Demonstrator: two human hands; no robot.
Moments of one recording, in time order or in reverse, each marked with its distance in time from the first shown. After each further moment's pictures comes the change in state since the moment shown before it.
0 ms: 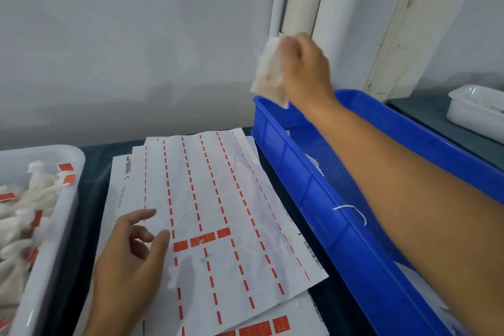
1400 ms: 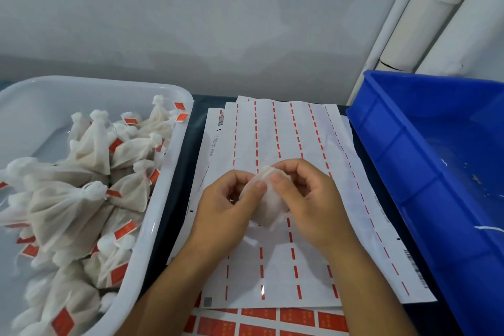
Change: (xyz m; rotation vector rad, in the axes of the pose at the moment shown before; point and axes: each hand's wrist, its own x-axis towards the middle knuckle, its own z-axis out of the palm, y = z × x) left_hand 0.002 -0.004 -0.011 -0.378 -0.166 -0.007; right_hand -0.227 0.017 0.094 0.368 -0.612 0.203
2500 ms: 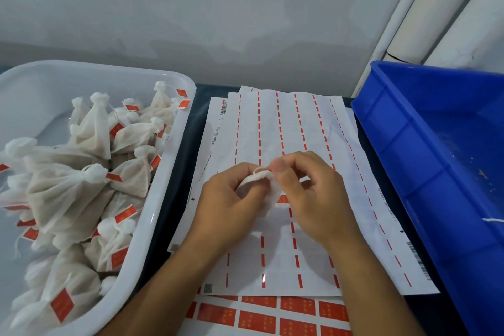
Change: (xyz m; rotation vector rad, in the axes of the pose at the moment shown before) left_hand -0.003 -0.002 0.002 0.185 -0.002 0.104; right_hand -0.005 -0.010 0.003 -0.149 0.060 -0.113
